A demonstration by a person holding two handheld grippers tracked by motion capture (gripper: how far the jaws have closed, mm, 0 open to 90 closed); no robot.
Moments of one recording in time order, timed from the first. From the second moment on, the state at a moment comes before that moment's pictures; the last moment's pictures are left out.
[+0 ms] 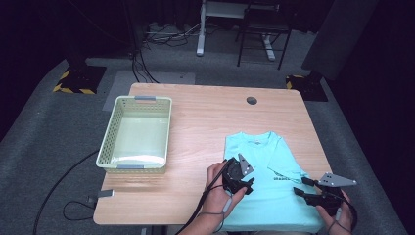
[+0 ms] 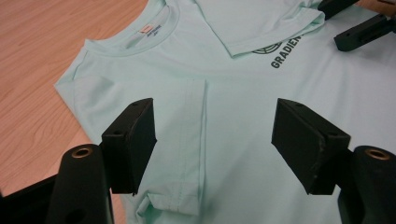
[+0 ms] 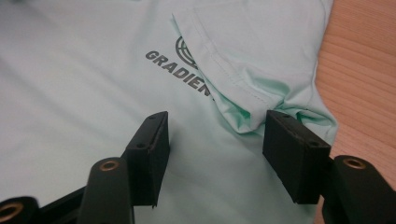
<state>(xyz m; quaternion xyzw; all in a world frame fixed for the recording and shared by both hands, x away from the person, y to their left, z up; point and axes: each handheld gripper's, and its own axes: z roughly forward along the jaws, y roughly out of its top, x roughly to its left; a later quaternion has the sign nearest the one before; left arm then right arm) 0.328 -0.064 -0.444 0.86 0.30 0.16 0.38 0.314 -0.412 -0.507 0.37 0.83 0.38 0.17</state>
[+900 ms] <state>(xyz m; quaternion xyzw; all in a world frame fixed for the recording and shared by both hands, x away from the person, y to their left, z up) 0.370 -0.082 -0.466 0.87 0.29 0.16 0.36 0.315 -0.412 -0.507 0.37 0.83 0.38 0.17</state>
